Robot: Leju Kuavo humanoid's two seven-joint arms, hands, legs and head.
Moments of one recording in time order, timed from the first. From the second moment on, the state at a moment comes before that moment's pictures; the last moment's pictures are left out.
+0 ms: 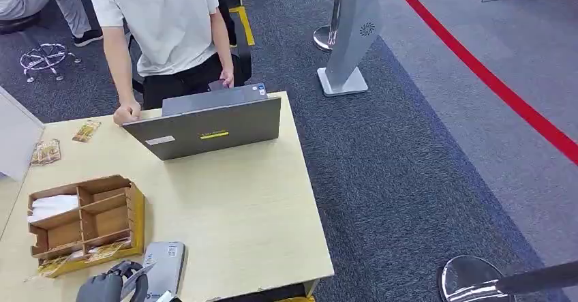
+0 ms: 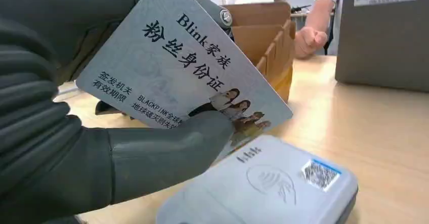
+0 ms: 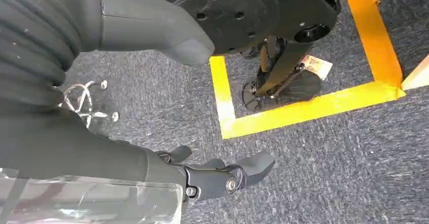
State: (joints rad) left arm 0.31 0.39 -0.61 -1.67 -1.01 0.51 0.32; right arm 0.34 0.30 -0.62 -1.06 0.46 0.26 0.15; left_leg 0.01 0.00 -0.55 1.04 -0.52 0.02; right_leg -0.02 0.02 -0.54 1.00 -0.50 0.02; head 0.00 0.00
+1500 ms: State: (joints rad) left arm 0.13 0.38 -0.34 -1.98 -1.16 0.46 -0.02; right arm 0.30 0.30 -0.65 -0.99 0.58 0.30 0.08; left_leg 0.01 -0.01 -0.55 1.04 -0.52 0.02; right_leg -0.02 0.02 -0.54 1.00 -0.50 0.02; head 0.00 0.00
